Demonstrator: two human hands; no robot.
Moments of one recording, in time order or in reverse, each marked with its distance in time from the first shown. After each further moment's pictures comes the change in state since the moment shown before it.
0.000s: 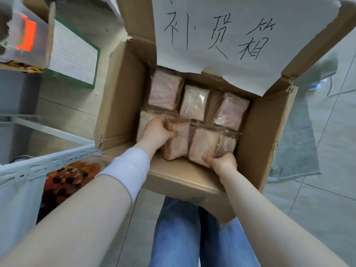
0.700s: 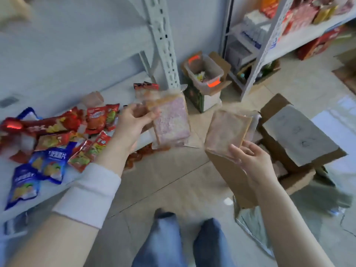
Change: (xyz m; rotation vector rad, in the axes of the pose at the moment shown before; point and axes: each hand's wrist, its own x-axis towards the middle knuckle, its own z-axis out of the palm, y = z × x) left_hand -0.572 -0.059 -0.210 -1.109 0.884 0.247; right_hand -0.462 0.038 -0.057 -0.015 -0.539 -0.902
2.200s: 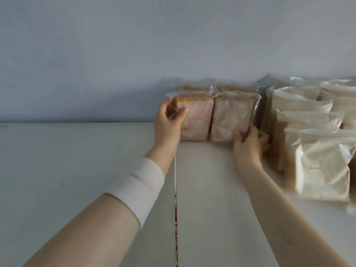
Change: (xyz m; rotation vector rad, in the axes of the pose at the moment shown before) left_hand 0.326 0.179 -0.725 -0.143 0.707 0.465; right_hand 0.070 -0.172 0.946 -0.583 0.043 -0.656
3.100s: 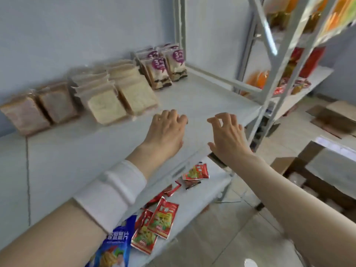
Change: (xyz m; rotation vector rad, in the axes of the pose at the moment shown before) left_hand -0.420 0.135 0.157 1.345 -1.073 1.075; right_hand -0.205 0.173 -0.420 -0.827 0.052 -0.162
